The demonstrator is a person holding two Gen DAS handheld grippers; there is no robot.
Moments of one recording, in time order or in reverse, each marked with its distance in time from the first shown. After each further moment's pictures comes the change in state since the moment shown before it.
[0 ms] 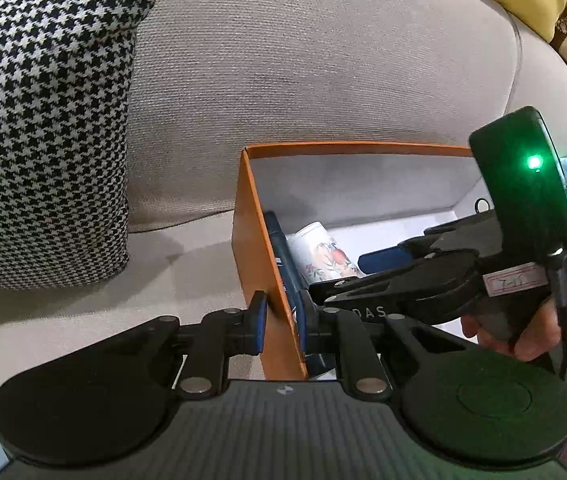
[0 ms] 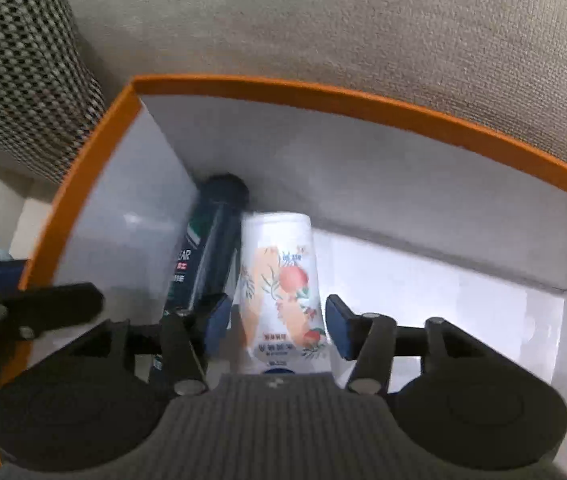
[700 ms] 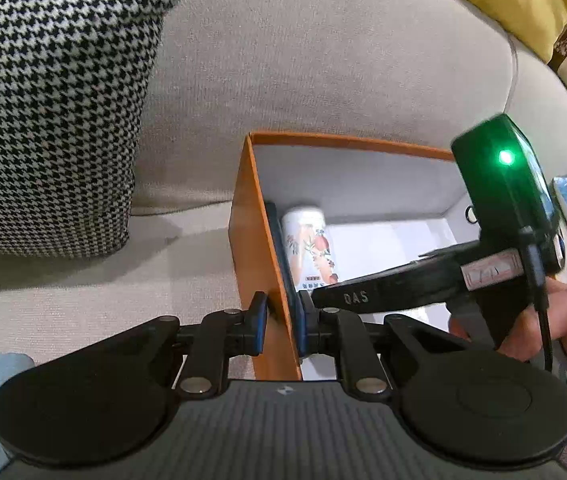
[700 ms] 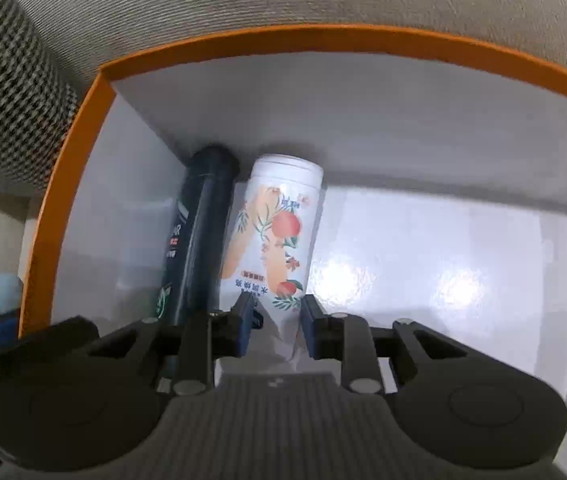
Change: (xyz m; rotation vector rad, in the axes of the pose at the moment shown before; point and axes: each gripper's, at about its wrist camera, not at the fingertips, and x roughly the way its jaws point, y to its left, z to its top) left arm -0.003 0.014 -0.029 -0.065 -0.056 -0.017; right arm -0.010 -0.016 -0.012 0.140 0.040 -0.017
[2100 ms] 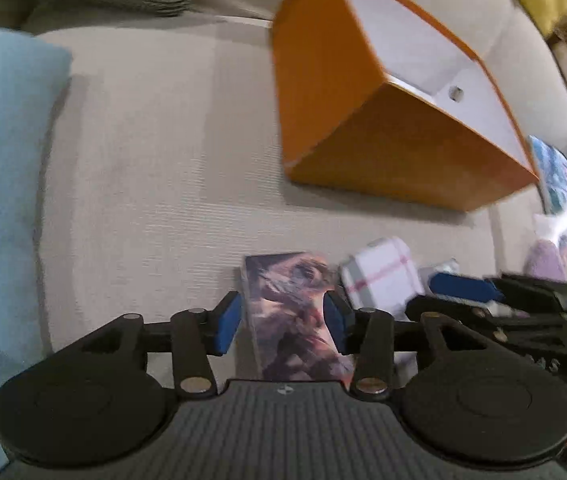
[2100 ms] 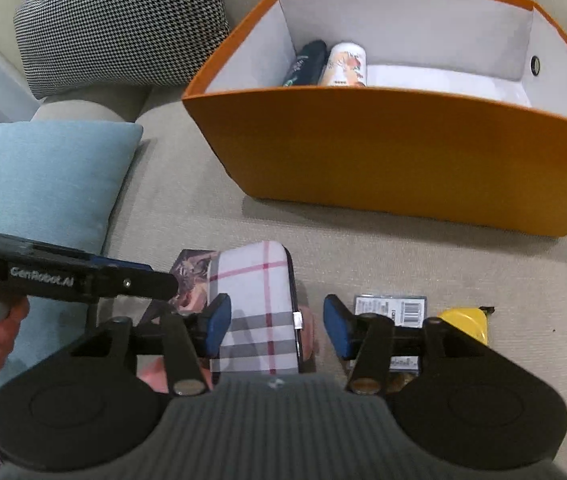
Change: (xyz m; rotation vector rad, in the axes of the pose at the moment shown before) left arm -0.038 0.031 -0.160 -0.222 0.199 -0.122; right arm -0.094 0.041 -0.231 -0.059 -0.145 0.134
